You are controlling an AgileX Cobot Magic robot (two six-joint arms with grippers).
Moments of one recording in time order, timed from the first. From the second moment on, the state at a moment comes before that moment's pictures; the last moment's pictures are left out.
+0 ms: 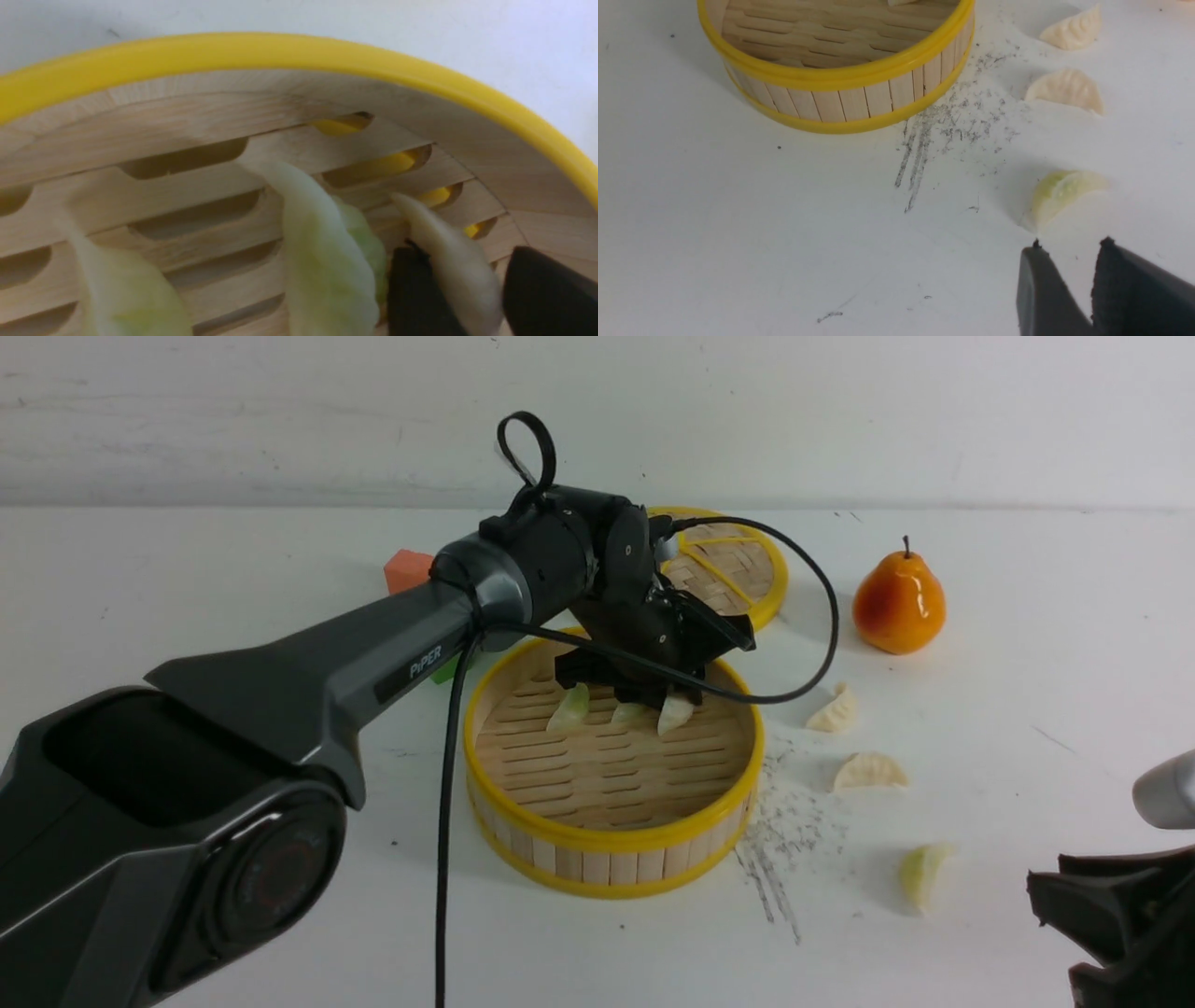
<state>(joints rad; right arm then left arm) 0.30 0.83 -0.48 0.37 0.37 -0.29 -0.55 2.40 -2.17 -0.12 0.80 -0.50</state>
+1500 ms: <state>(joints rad) 0.23 1.79 -0.97 0.22 0.45 0.04 -0.55 0.48 -0.68 0.53 0.61 -0.51</state>
